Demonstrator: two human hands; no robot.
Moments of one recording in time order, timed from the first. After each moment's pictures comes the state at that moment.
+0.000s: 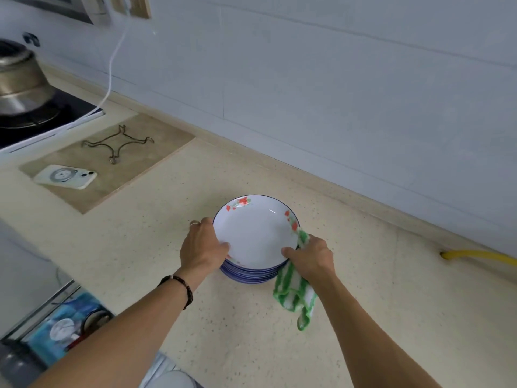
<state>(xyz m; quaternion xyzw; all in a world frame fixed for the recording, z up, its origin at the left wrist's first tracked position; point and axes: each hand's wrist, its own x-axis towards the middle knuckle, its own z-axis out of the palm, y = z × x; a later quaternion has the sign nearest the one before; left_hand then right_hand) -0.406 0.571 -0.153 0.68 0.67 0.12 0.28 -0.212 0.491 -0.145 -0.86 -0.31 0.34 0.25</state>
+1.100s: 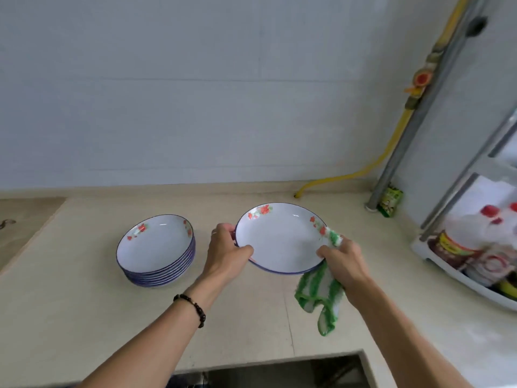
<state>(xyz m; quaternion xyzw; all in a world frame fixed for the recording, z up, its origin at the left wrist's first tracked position) -0.305 0.370 -0.054 0.75 0.37 0.18 0.51 -0.186 0.183 -0.051 -0.82 -0.07 0.20 0.54</state>
